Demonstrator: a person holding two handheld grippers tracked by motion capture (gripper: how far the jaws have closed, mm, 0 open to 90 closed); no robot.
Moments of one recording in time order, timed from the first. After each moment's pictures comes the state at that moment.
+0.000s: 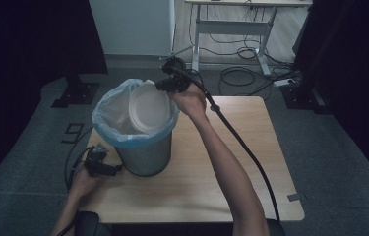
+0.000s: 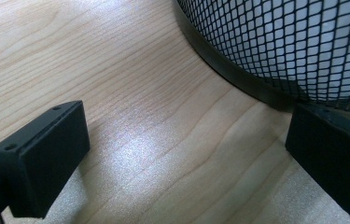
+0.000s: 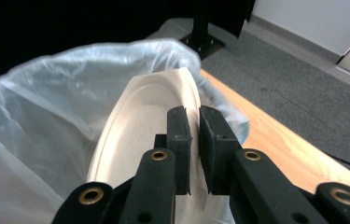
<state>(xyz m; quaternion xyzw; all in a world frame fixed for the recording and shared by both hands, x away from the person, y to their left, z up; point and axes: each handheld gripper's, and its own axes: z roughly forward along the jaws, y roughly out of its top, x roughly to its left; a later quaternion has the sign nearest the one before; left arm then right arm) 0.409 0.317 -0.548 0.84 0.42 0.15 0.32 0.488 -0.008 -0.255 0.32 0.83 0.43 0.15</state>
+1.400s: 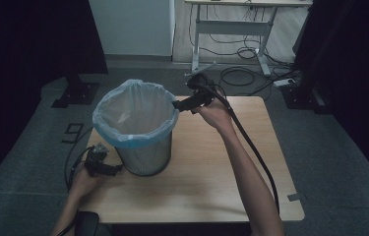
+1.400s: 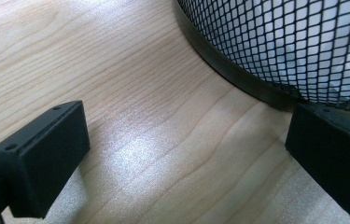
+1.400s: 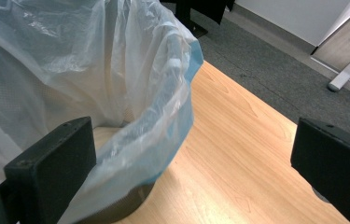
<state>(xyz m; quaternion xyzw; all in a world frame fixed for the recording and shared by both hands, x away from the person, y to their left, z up) 0.410 0.317 -0.548 0.84 0.42 0.16 0.32 0.476 -0.075 -0.288 0.32 0.83 0.41 0.18</state>
